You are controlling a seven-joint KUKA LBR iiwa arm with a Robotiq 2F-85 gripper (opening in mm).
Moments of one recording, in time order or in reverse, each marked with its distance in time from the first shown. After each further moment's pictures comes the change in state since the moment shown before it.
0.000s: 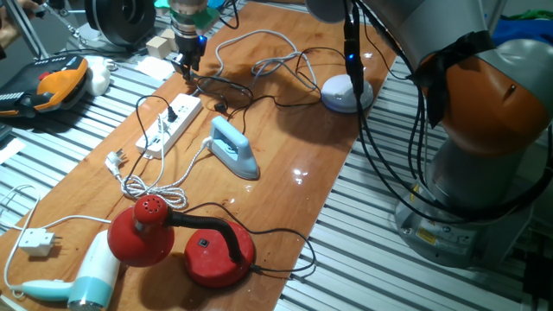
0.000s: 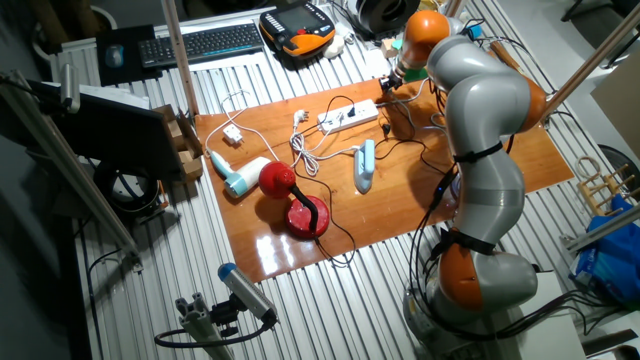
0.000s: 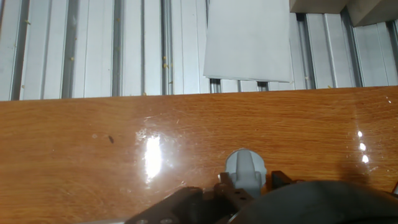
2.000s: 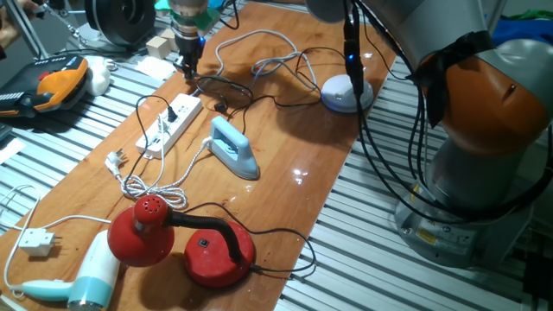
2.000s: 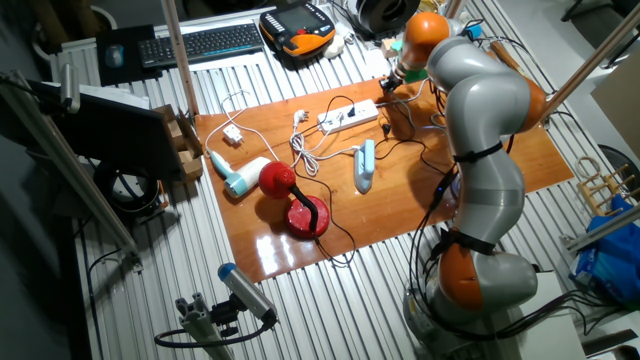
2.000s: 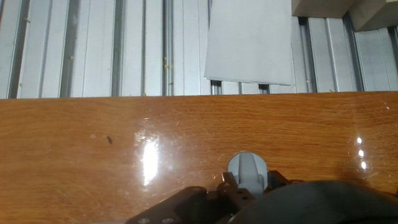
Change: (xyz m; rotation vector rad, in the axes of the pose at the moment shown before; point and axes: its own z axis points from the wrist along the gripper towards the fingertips) arm -0.001 0.000 0.005 -0.004 -0.019 -0.039
